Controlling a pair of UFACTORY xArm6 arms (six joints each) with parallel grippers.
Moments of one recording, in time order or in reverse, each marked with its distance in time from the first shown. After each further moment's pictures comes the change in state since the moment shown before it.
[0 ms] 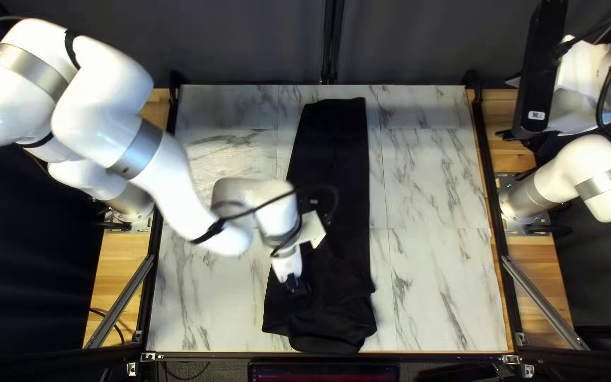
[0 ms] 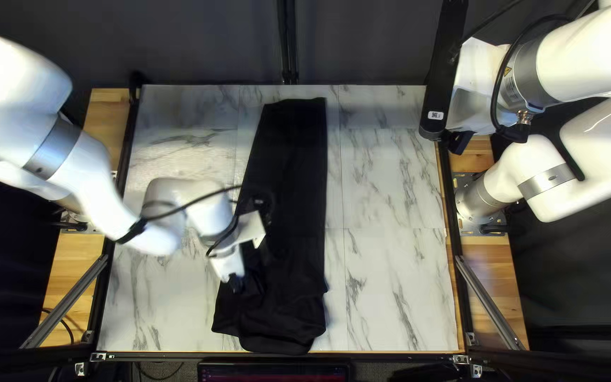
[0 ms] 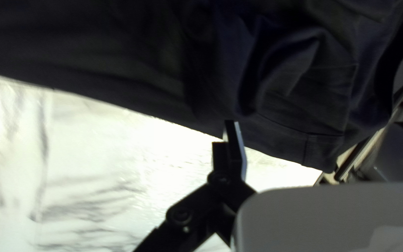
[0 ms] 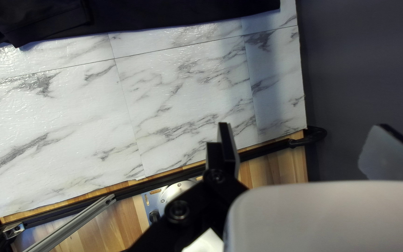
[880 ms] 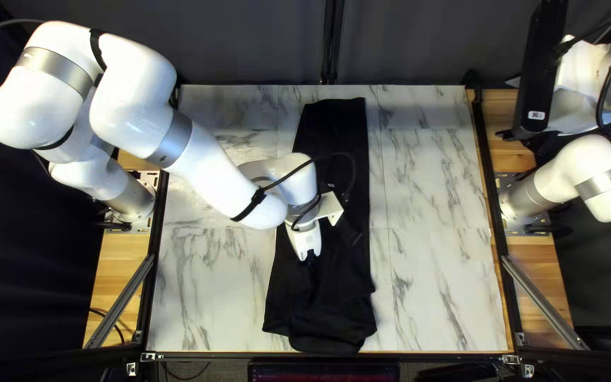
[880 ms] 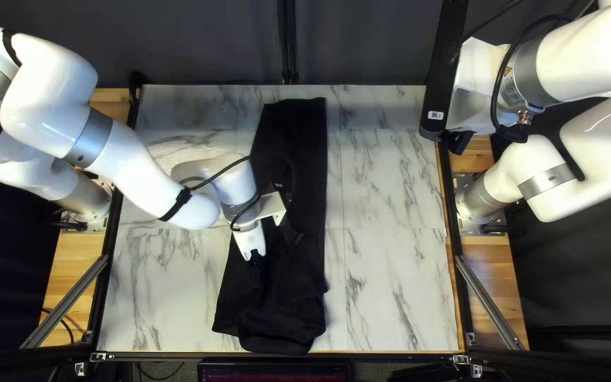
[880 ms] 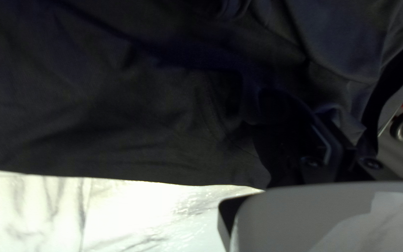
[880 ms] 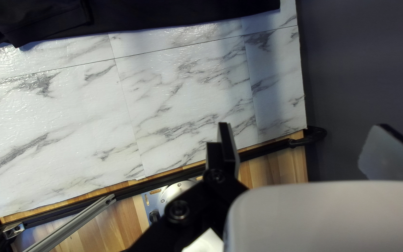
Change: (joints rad) left arm 0.316 0.160 -0.123 -0.465 0.147 0.847; right arm 0.000 0.000 0.000 0.000 0.000 0.000
